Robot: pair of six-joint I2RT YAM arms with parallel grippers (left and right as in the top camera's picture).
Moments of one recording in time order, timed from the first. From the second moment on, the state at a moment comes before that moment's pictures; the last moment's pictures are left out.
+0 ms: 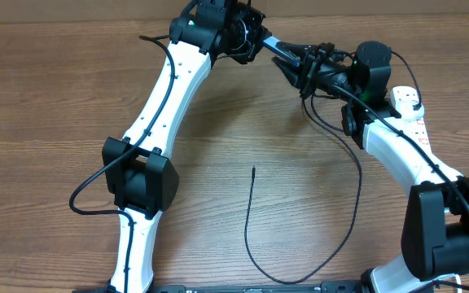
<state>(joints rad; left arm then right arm) -0.39 2.29 2.34 -0.80 0.40 -1.47 0.15 1.75 1.11 0.51 -0.83 2.08</state>
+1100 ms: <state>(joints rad) 0.03 2.29 2.34 -1.15 1.12 -0.44 0.13 1.75 1.11 0.28 -1.05 1.10</state>
